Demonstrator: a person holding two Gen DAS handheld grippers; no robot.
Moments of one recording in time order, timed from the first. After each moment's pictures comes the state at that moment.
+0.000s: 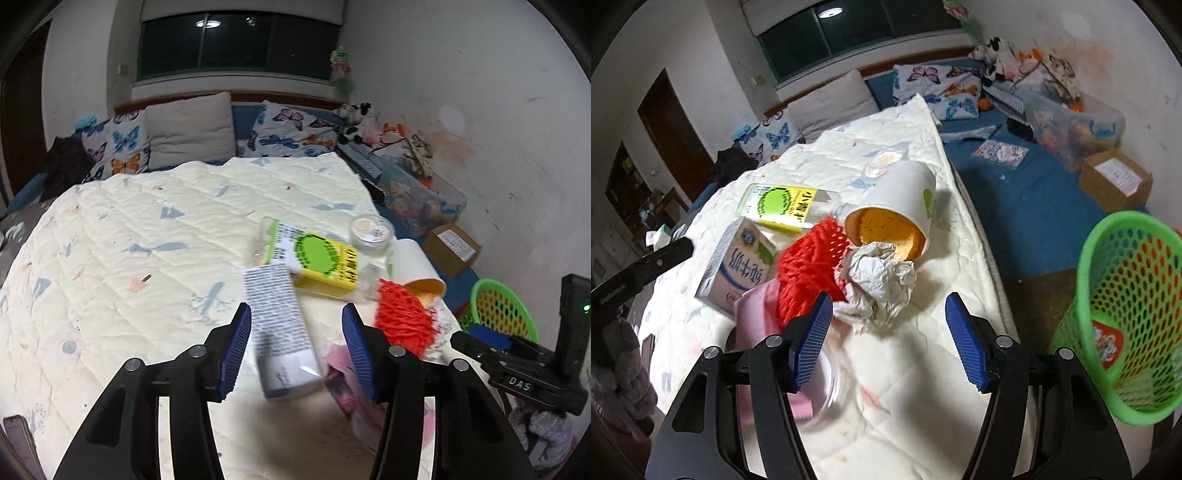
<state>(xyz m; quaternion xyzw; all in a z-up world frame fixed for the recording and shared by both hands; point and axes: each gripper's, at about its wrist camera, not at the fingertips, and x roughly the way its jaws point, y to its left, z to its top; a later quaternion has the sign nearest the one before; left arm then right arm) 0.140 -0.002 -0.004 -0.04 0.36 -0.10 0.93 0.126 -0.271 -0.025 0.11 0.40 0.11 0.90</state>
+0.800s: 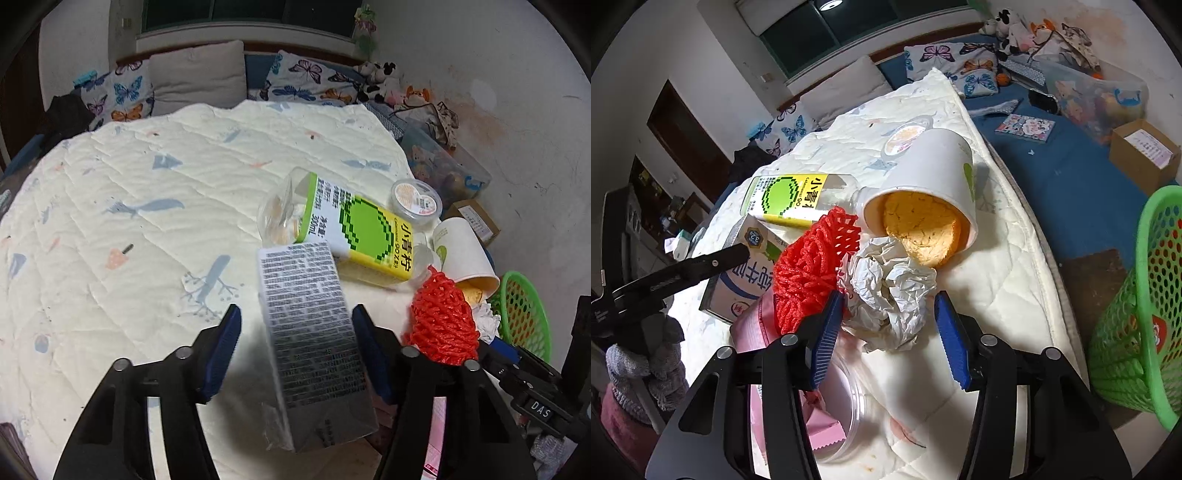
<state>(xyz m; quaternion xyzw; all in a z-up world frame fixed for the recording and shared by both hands) 0.202 0.003 -0.052 -0.05 0.45 -0.09 0.88 0.146 -0.259 -0.042 0.15 0.42 0.16 0.88</state>
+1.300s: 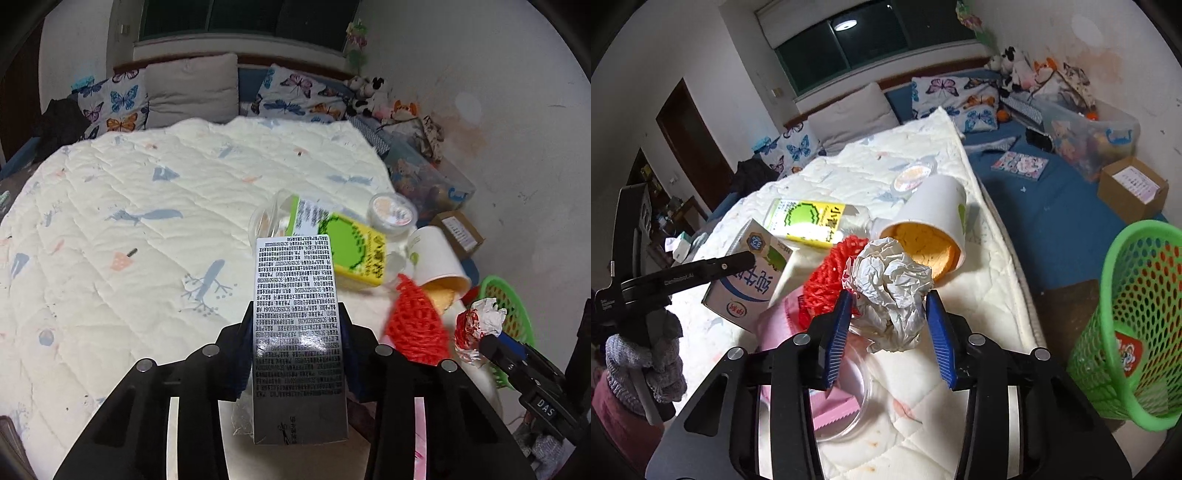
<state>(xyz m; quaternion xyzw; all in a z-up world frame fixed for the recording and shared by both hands) 0.174 0.006 -0.024 -0.07 0.42 -0.11 0.90 0.114 -0.264 -0.010 0.12 0.37 0.14 0.91</state>
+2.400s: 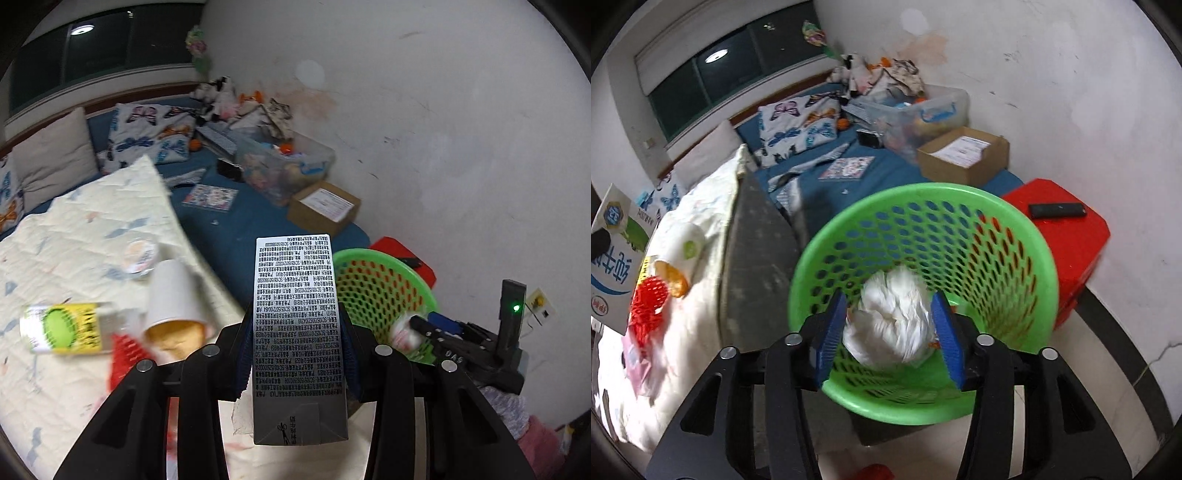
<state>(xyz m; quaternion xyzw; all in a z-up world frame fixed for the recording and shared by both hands) 0.141 -0.224 0.030 0.03 0.38 -0.34 0.86 0.040 -0.487 -0.036 0.16 0.38 -0.12 0.91</state>
